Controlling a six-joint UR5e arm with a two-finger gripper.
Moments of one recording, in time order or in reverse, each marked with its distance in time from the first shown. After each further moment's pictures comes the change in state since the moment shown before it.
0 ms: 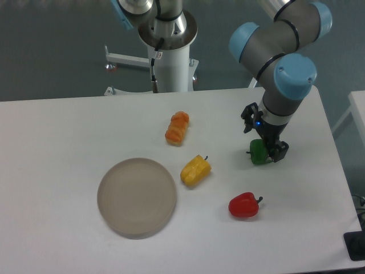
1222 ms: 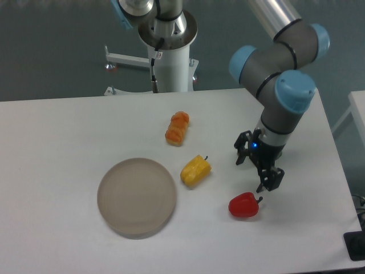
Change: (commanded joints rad) arm -0.051 -0.133 -0.002 0.346 -0.203 0.003
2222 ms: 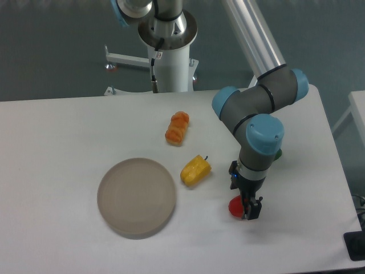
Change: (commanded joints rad) arm -0.064 -0.106 0.017 0.072 0.158 0.164
